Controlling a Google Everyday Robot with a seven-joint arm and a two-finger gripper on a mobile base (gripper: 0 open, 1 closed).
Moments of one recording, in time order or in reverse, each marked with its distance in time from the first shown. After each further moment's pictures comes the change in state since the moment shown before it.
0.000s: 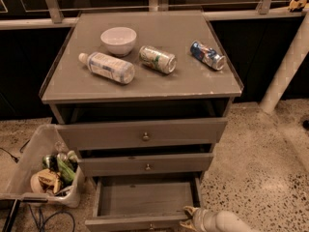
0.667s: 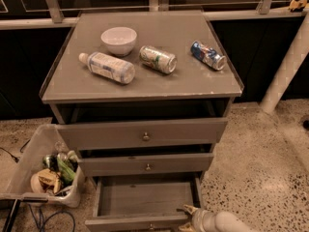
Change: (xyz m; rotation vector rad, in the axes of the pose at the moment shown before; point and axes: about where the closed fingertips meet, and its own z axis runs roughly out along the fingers) arm 0.000 0.000 0.000 0.000 0.000 0.000
